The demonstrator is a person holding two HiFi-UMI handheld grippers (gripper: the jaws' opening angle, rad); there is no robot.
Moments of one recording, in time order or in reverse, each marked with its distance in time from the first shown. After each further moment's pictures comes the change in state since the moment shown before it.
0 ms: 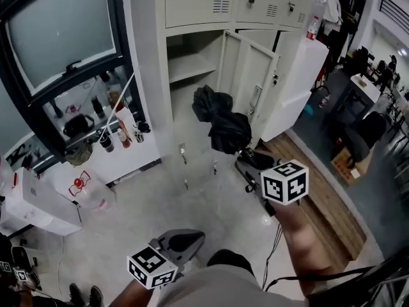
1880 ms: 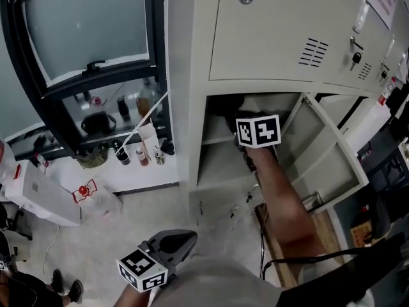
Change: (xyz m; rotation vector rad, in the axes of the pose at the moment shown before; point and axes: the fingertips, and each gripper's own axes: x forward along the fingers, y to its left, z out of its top) left arm 0.059 0.296 0.141 -0.108 -0.180 0.314; right arm 0.427 -0.147 0.232 -0.144 0.046 0.072
